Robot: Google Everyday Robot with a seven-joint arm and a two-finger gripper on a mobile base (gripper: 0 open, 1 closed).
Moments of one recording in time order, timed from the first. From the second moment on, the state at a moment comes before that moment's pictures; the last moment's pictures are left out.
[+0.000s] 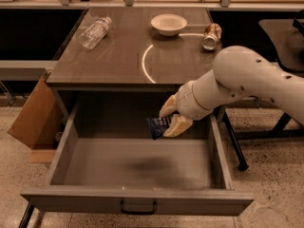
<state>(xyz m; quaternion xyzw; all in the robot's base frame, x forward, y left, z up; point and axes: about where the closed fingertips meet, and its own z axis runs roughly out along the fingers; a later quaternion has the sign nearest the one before) 0.536 -0.053 0.764 -0.74 0.59 0.09 0.31</state>
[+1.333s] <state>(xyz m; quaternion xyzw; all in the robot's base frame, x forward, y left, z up) 0.580 -0.095 0.853 -0.71 0.60 0.01 0.36</state>
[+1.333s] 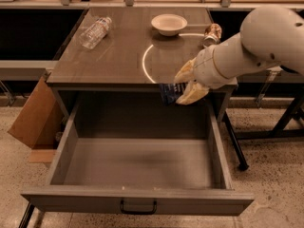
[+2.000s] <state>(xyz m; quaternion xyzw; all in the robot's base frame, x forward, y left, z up) 0.651 -0.114 0.894 -0.68 0.60 0.02 0.42</state>
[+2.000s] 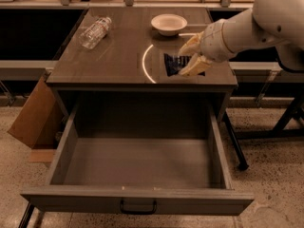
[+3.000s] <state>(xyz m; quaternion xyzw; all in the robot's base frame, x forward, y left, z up) 0.718 -0.106 0.896 -0.62 0.62 0.12 0.46</state>
